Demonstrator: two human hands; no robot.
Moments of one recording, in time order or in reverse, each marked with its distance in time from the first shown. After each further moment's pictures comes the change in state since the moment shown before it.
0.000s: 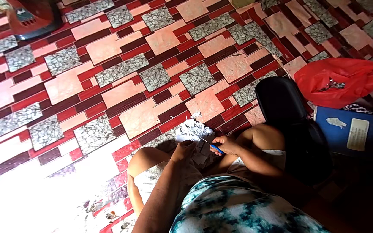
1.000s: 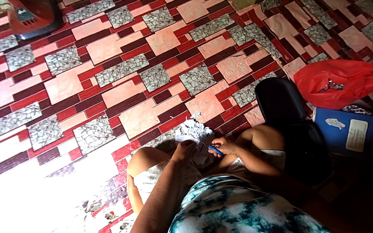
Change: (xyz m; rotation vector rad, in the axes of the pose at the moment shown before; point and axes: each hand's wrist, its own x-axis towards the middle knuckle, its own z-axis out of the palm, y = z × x) left_hand -0.001 0.002 0.004 0.032 0.016 0.005; right_hand 0.001 -0.001 0.000 -0.074 -0.059 0.020
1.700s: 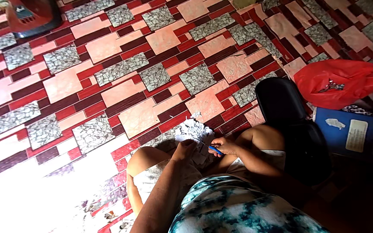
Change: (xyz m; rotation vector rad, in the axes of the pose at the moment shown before) left_hand 0.003 -0.004 -0.001 0.009 -0.016 0.045; right_hand -0.001 -0.001 0.001 0.026 -0.003 -0.014
